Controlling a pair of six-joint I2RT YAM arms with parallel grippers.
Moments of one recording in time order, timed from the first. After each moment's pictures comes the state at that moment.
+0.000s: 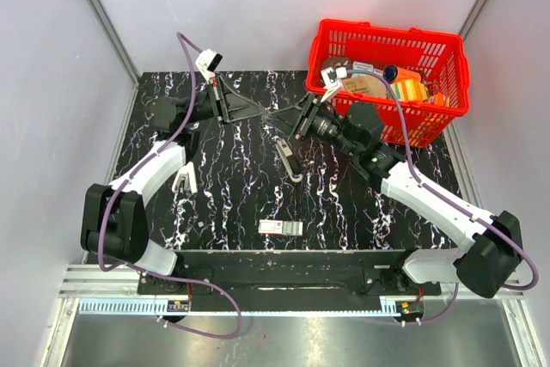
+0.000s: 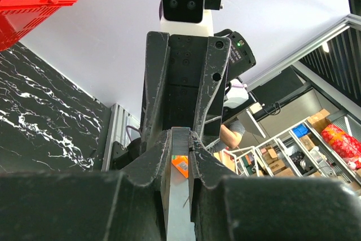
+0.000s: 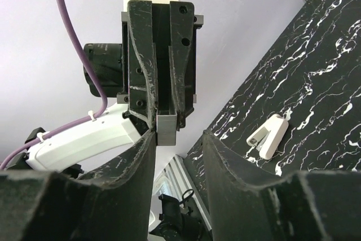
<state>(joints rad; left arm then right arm) -0.25 1.49 1.04 1.14 1.14 -1.60 0.71 1.29 1.09 0.34 -0.30 0.88</state>
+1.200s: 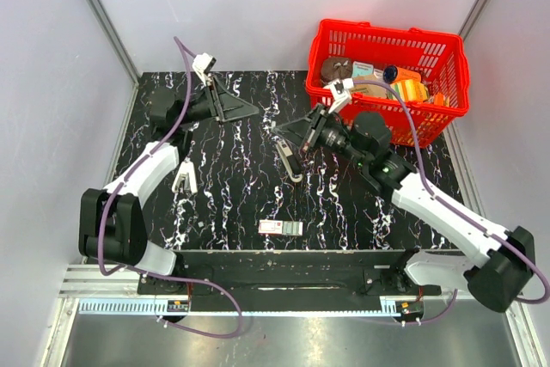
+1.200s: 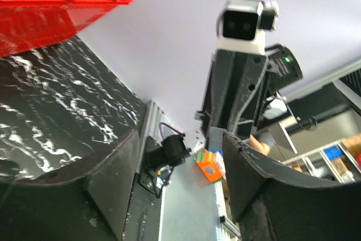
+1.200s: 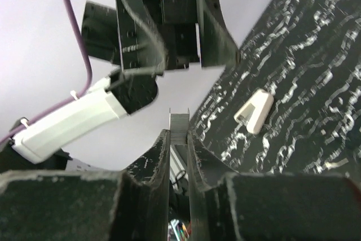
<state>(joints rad) -0.20 1.46 1.02 0.85 1.15 -1.35 0.71 1.22 1.04 0.26 -0.29 0.87</state>
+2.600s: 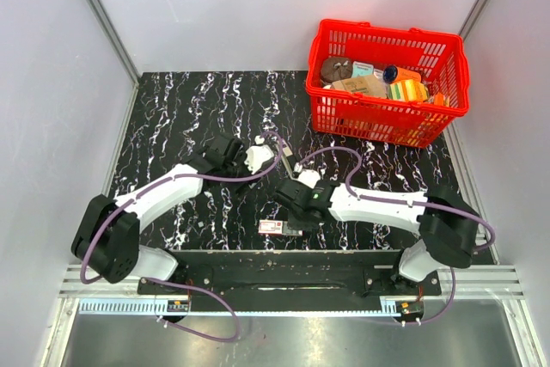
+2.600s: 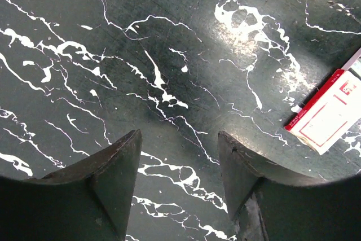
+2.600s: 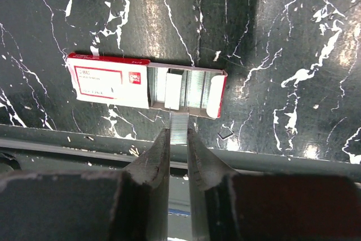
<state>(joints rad) -0.56 1.39 0.86 -0.44 0.21 0.40 1.12 1.55 1.01 -0.68 0.22 1.13</state>
